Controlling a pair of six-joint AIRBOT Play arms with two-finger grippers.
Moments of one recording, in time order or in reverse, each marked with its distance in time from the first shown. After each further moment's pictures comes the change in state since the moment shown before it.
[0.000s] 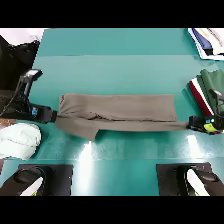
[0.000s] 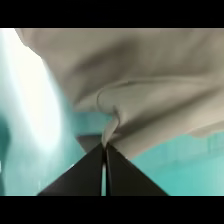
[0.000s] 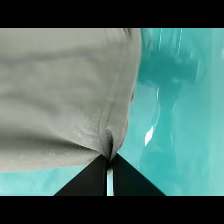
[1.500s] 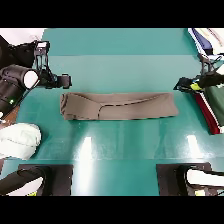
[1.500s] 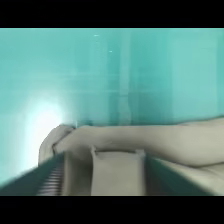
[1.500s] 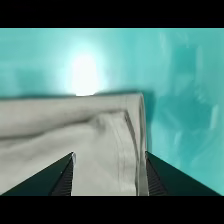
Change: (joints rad) left arm 0.002 -0.404 0.155 0.206 0.489 -0.200; right arm 0.003 -0.695 0.520 0.164 -0.245 -0.149
